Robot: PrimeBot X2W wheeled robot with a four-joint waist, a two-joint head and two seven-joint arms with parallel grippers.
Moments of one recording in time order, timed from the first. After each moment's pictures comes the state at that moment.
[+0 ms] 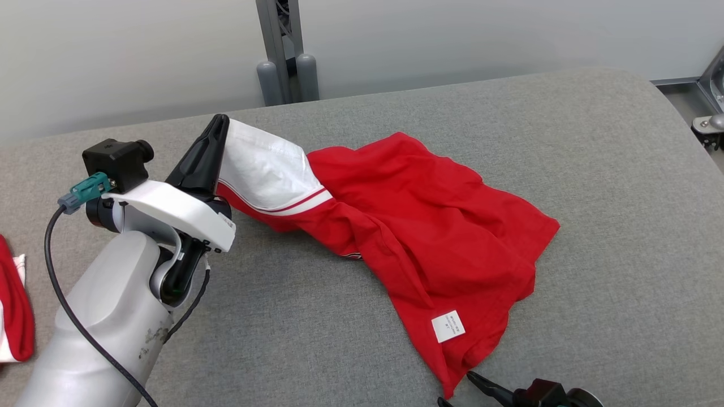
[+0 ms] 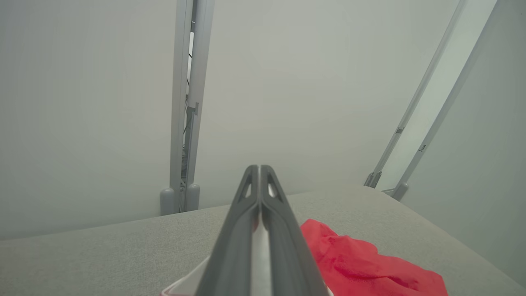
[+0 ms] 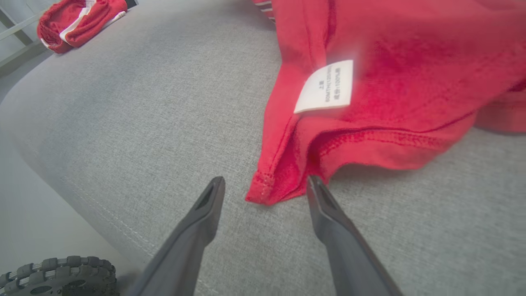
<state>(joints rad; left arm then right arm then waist) -0.70 0.29 -0.57 0.63 -0.83 -0.13 -0.26 -0.16 -0.31 0.83 0.43 0.50 0.13 -0.26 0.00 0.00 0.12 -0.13</state>
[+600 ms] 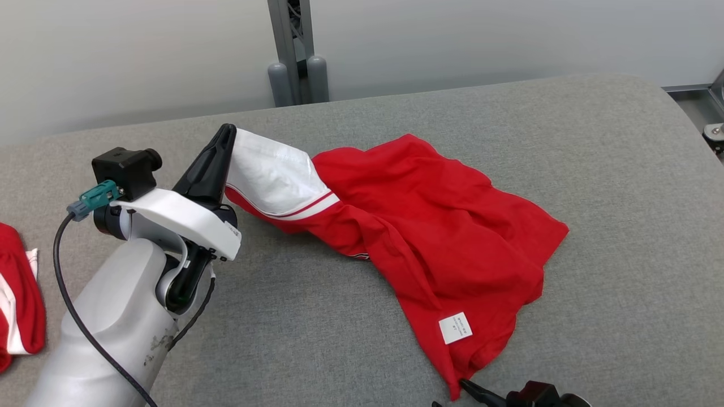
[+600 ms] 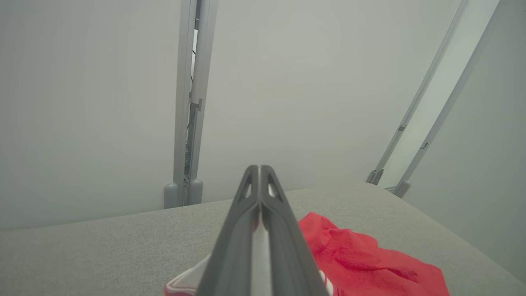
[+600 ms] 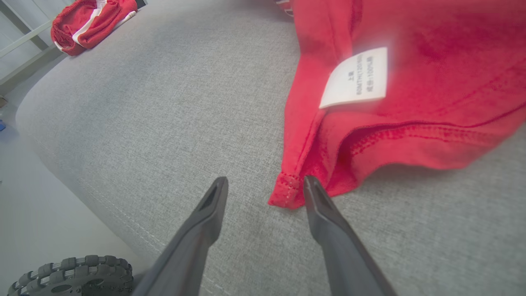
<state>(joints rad) -0.68 0.29 -0.58 0.63 -0.83 -0.13 -0.26 -0.17 -0.29 0.87 0.45 0.55 0.13 -0.26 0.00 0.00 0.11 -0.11</state>
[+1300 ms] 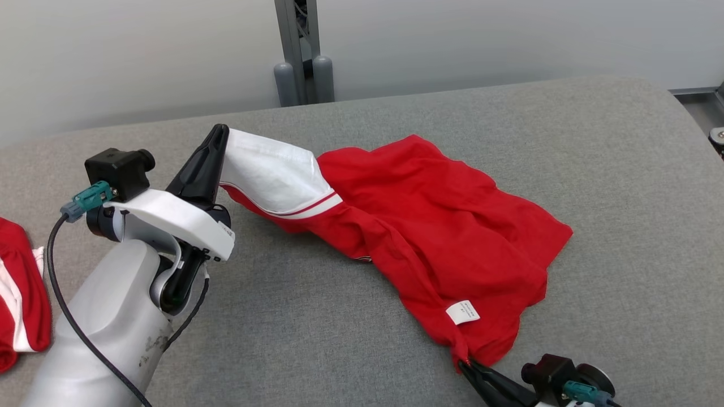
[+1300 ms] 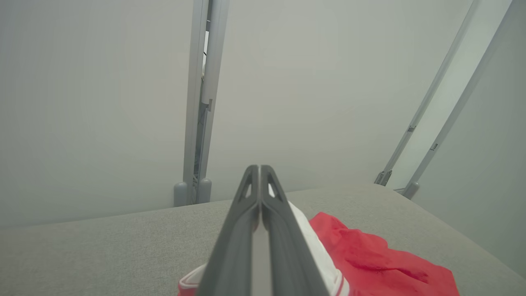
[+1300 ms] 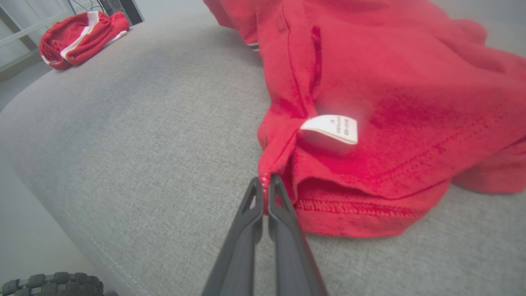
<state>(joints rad) -0.68 0.29 -0.57 0.63 -0.82 -0.13 -0.26 -0.22 -0.32 0.83 0.44 0.54 0.13 -0.26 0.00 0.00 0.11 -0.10</state>
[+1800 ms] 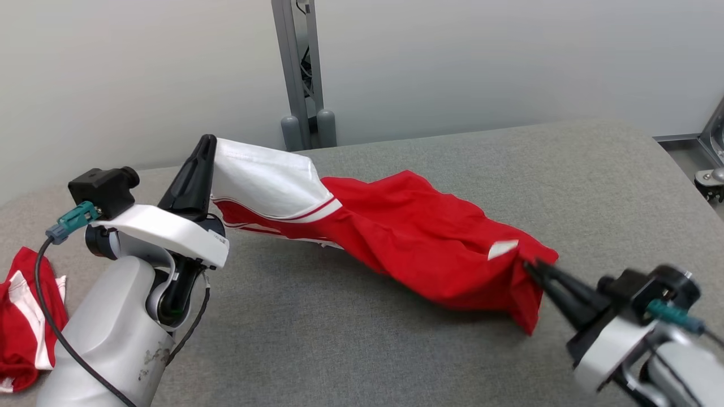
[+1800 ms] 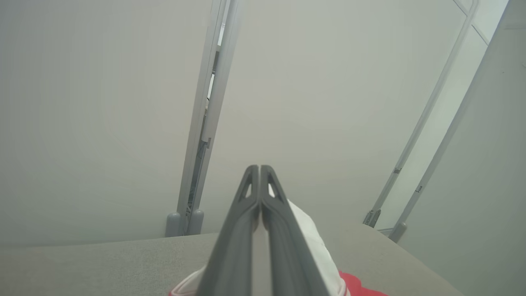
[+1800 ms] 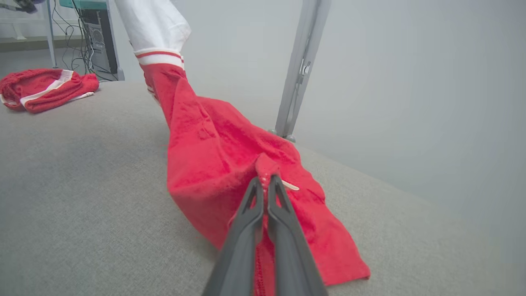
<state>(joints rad) -0.60 0.26 -0.46 0.59 -0.84 -0.13 -0.26 -0.34 -0.53 0.72 0.29 0.47 0.13 -0.26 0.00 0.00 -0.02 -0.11</state>
